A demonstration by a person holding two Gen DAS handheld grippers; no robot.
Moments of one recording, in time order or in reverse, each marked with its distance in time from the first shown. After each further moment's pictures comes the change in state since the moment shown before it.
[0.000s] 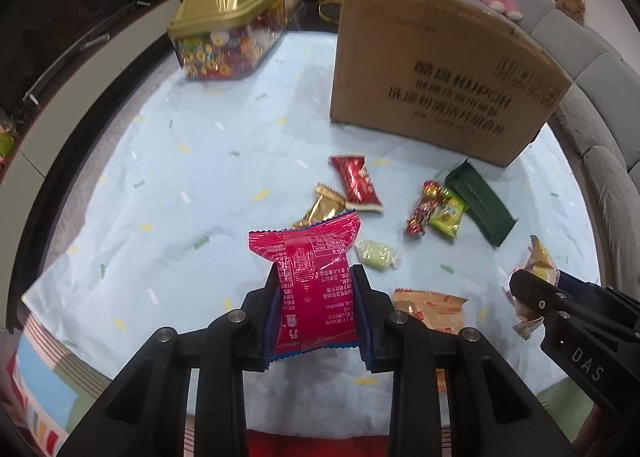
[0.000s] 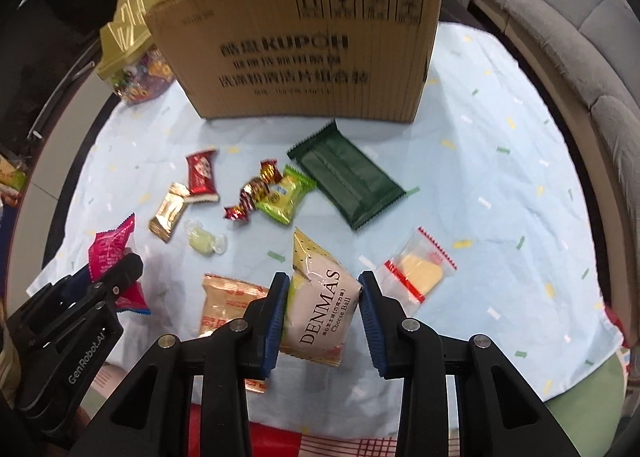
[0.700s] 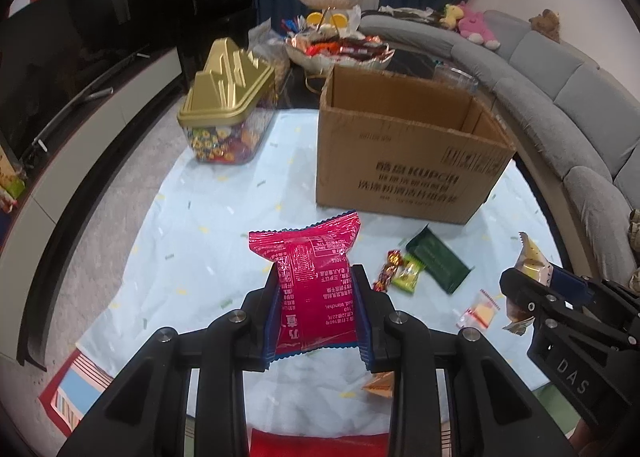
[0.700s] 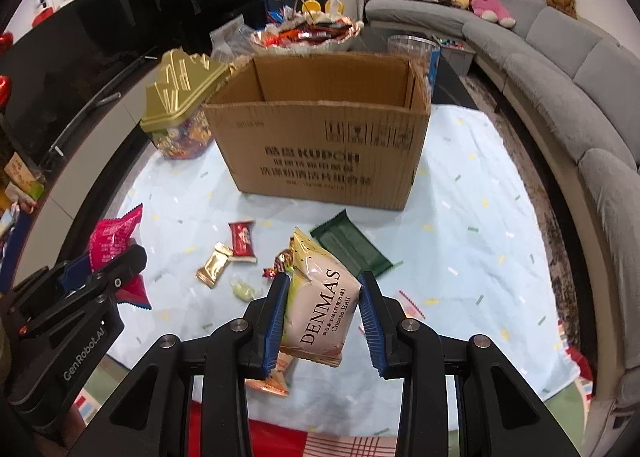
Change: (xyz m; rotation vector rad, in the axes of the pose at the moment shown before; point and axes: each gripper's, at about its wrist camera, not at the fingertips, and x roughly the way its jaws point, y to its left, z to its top) left arm -0.081 -0.012 0.034 0.053 -0.169 -0.011; right arm -0.091 0.003 0.012 -0.059 -0.197 0.005
